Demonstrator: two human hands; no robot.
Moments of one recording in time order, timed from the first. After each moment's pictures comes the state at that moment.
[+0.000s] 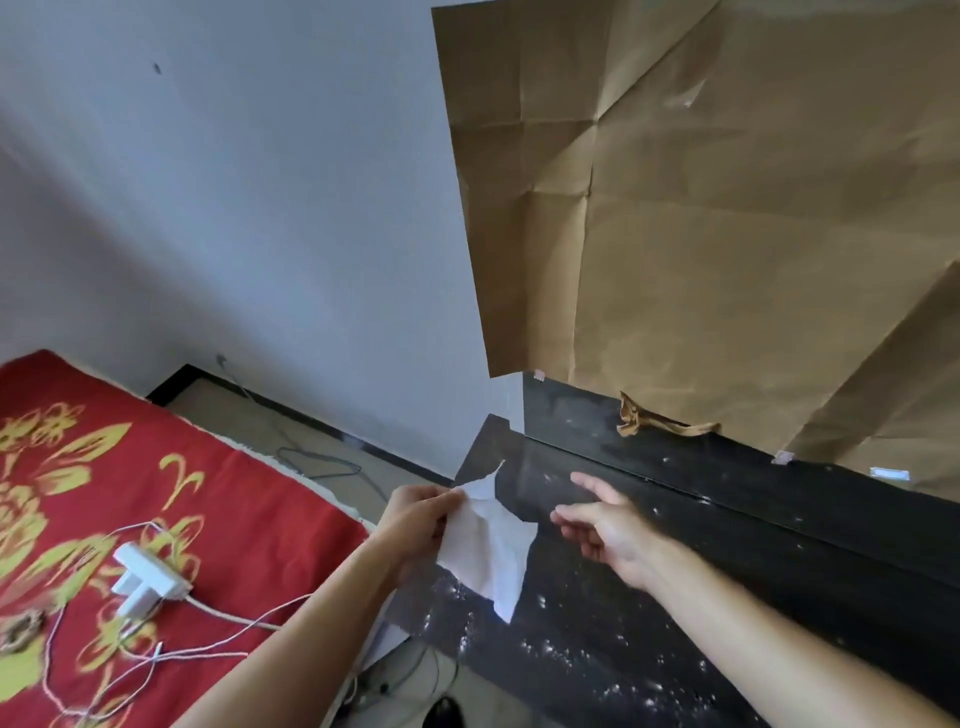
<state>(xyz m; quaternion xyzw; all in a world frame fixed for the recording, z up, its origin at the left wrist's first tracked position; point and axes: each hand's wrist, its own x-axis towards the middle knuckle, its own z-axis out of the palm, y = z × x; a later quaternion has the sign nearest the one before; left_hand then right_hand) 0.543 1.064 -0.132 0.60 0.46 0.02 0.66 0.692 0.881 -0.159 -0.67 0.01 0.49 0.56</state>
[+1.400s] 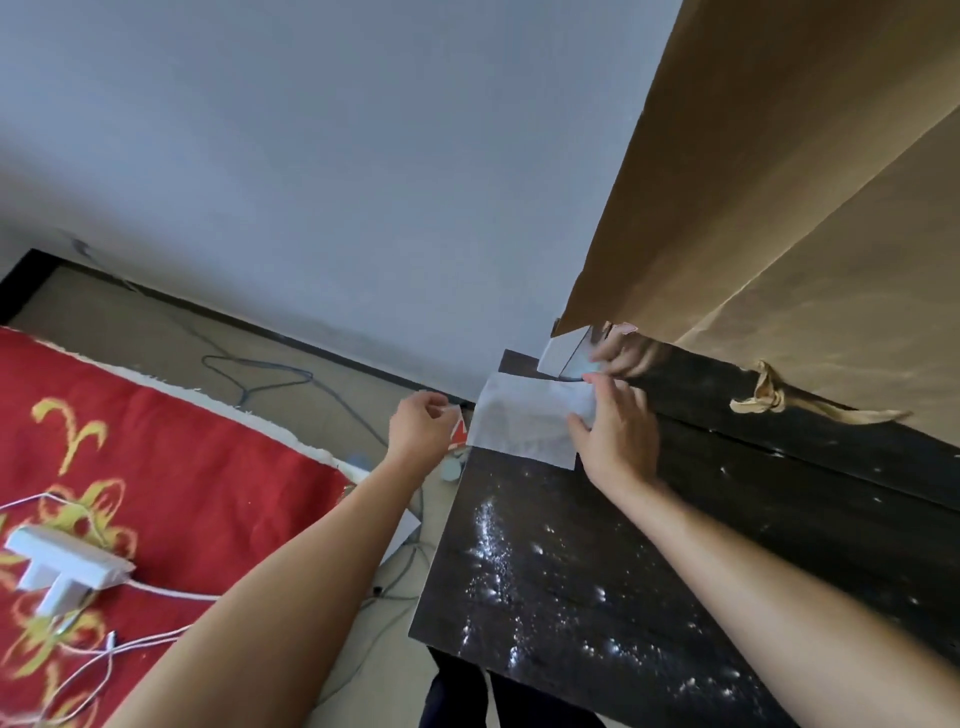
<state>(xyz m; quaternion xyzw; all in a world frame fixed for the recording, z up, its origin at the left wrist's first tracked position) 0.638 1.209 -0.270 0.73 0.48 -0.04 0.49 0.742 1.016 -0.265 -0.96 -0.20 0.04 0.19</state>
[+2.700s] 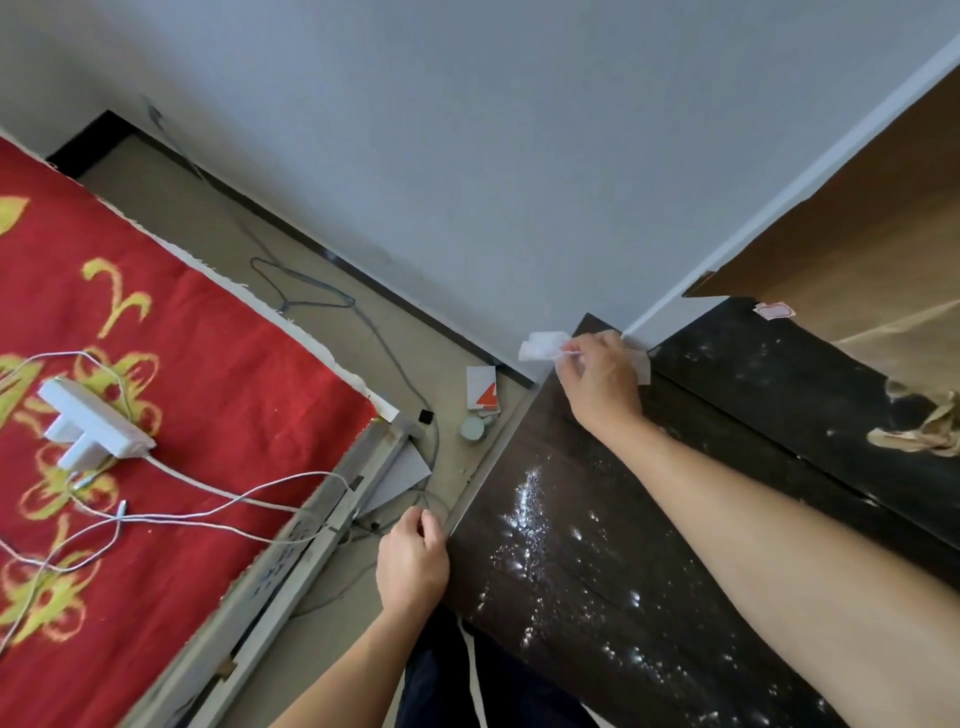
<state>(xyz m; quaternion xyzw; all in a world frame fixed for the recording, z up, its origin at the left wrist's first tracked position) 0.478 1.121 -0.354 0.66 0.64 -0.02 0.40 0.743 1.099 -0.311 -0.91 -0.37 0.11 0.16</state>
